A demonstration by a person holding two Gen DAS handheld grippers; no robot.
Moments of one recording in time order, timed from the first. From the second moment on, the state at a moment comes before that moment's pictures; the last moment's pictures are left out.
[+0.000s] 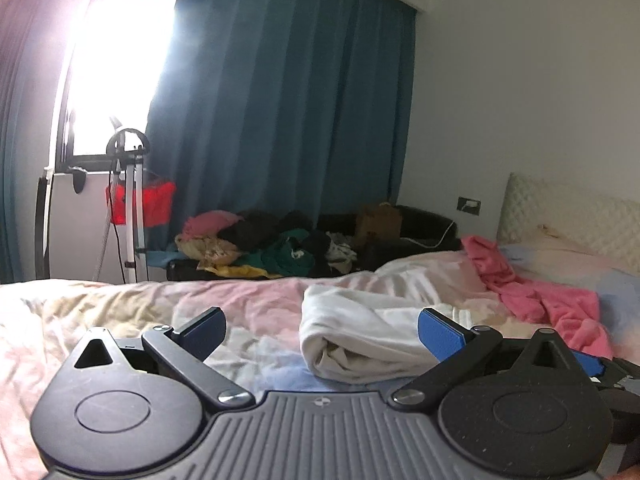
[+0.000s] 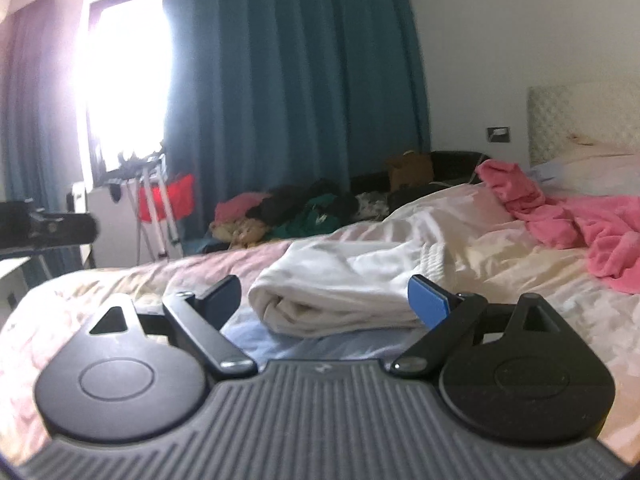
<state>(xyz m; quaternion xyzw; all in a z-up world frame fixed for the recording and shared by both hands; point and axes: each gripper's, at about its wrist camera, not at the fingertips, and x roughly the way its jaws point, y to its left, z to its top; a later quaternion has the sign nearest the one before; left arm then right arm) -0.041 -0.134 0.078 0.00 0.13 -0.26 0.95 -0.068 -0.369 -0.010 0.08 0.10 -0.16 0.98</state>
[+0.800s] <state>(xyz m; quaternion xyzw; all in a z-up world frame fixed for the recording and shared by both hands) -0.018 -0.151 0.043 0.00 0.18 -0.26 0.95 -0.060 -0.370 -0.019 0.09 0.13 -0.16 0.98</state>
